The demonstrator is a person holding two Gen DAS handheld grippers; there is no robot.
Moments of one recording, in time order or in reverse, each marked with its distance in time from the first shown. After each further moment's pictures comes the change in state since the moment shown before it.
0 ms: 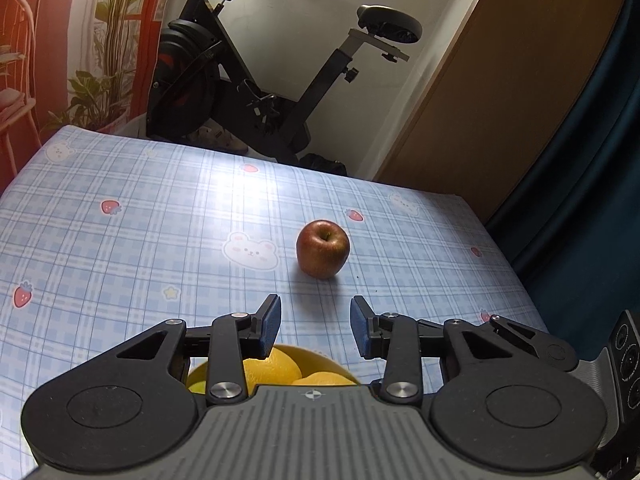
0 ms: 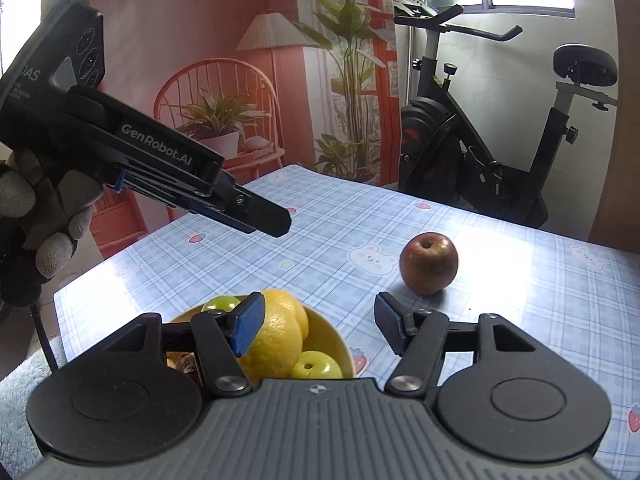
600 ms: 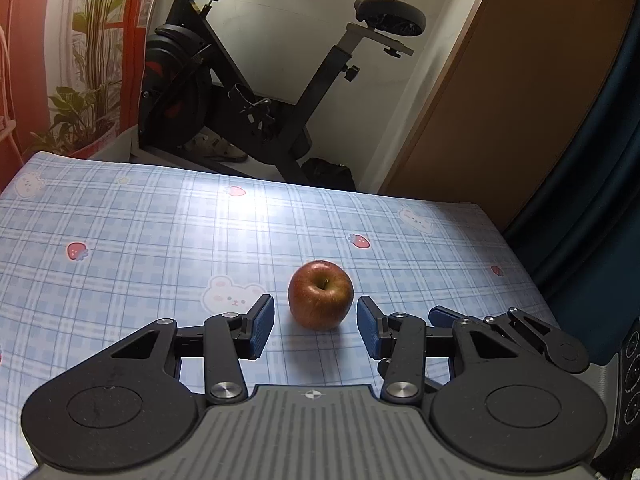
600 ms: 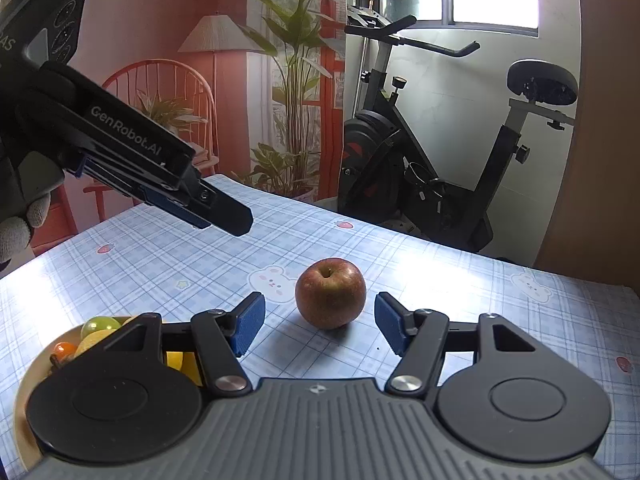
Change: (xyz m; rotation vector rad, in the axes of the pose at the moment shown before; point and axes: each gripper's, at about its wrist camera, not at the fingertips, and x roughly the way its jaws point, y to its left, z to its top) left arm 0.069 -0.010 0.041 0.033 0.015 0.026; right arm 0.044 -0.053 0.004 -0.030 -0.028 -0.151
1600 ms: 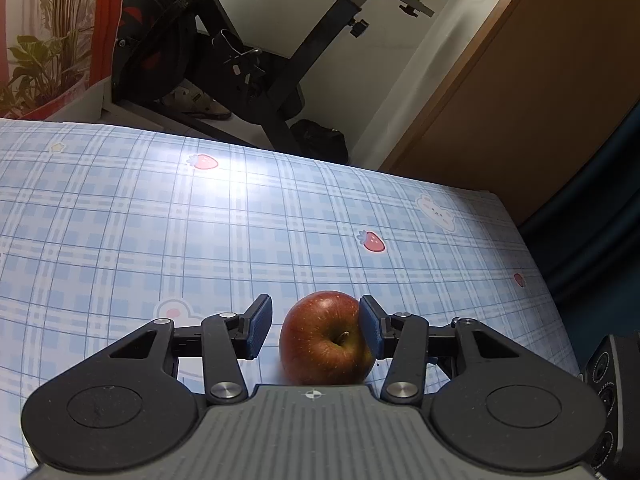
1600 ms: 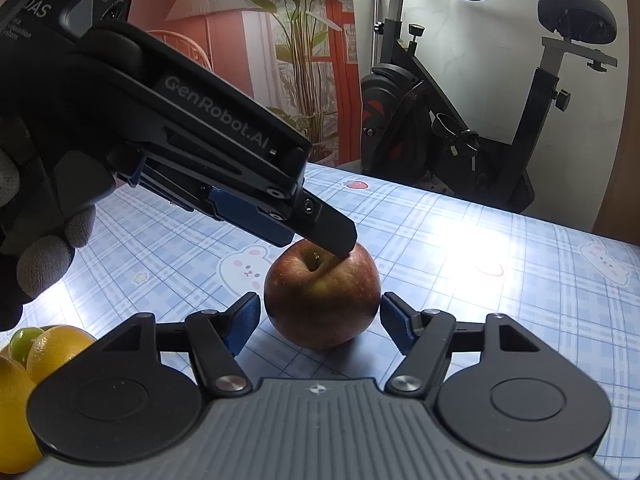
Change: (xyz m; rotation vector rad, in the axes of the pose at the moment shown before) left arm 0.094 0.017 0.022 -0.064 0.121 -0.075; right arm 0.103 -0.033 -0.002 0.054 0.103 0.108
